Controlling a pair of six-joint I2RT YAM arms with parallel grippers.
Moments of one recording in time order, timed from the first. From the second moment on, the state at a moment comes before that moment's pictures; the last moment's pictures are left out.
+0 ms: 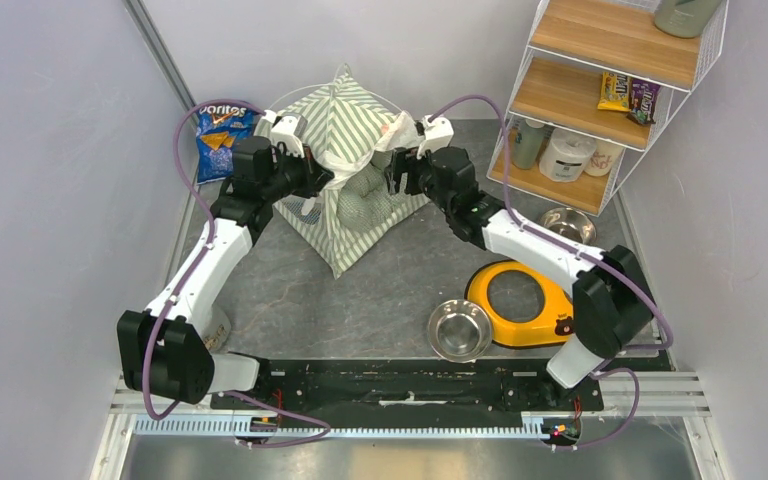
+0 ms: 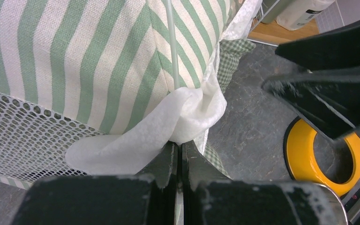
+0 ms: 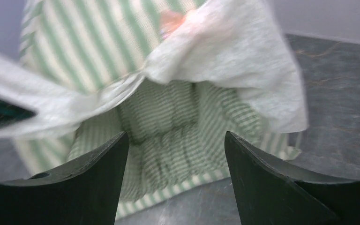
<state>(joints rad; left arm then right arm) -0.21 1.33 1.11 -0.15 0.38 -0.18 0.66 1.65 1.21 0.27 0.21 0.24</state>
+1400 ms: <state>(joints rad) -0.20 1.31 1.15 -0.25 0.48 -0.18 0.64 2.01 1.33 0.66 -0.36 0.94</state>
